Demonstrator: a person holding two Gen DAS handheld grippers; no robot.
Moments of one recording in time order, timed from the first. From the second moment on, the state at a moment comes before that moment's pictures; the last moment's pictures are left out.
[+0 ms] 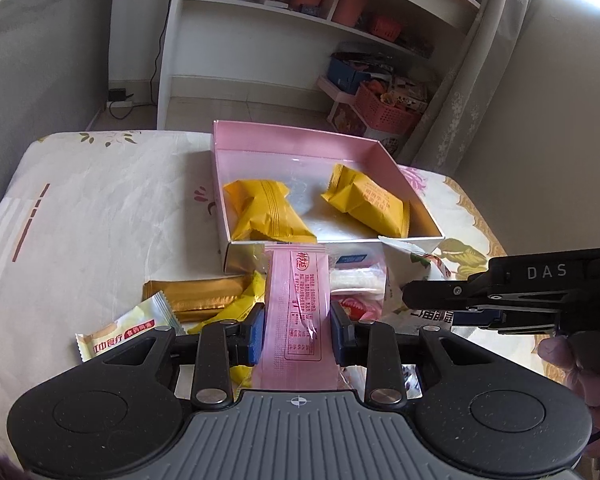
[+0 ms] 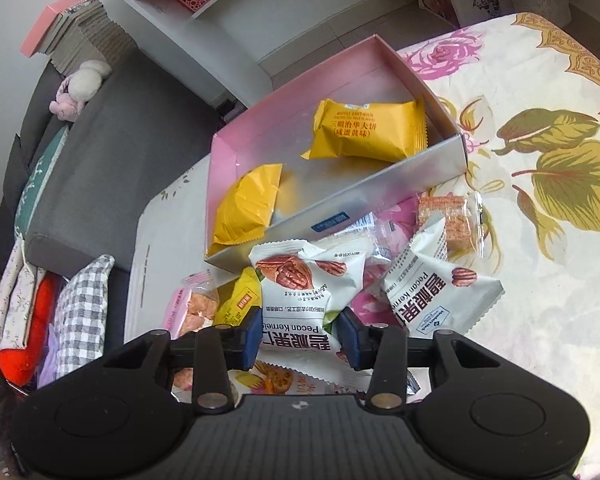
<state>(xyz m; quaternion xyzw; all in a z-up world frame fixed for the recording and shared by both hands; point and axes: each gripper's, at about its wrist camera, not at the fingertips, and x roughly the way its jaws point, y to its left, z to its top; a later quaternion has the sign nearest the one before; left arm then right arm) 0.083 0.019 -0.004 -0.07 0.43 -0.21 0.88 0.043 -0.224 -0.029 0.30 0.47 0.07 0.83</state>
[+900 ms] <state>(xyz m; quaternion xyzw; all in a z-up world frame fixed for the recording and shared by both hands) 0.171 -0.053 -0.039 -0.10 0.38 -0.16 0.90 0.130 -0.275 -0.059 0.40 0.40 0.09 0.82</state>
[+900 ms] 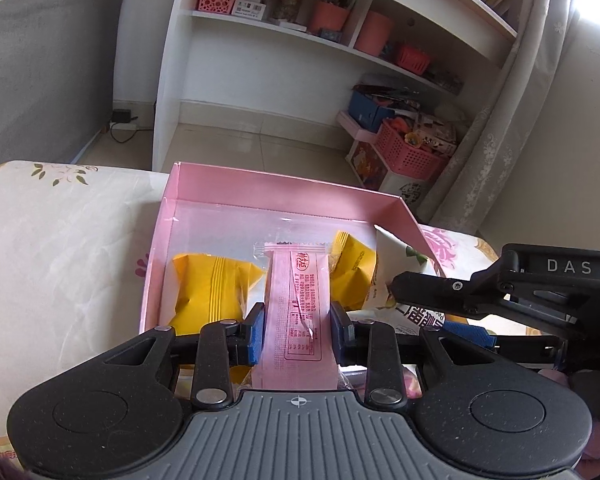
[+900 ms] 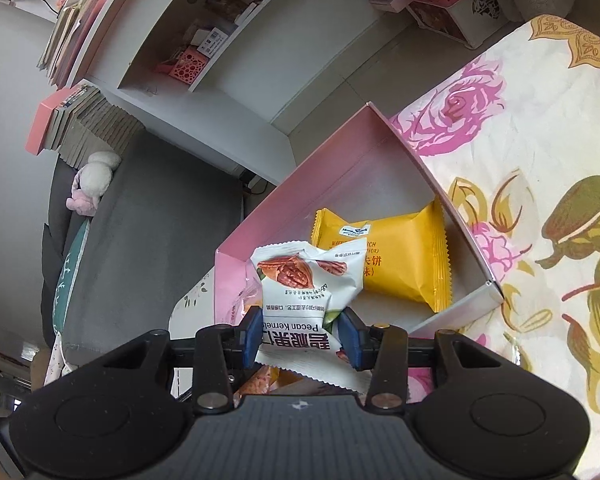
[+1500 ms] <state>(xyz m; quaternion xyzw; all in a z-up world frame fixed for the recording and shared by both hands) 0.174 -0.057 -0.041 -0.07 0.36 -0.14 0.92 0.134 -0.270 -0.046 0.34 0.36 0.08 0.87</state>
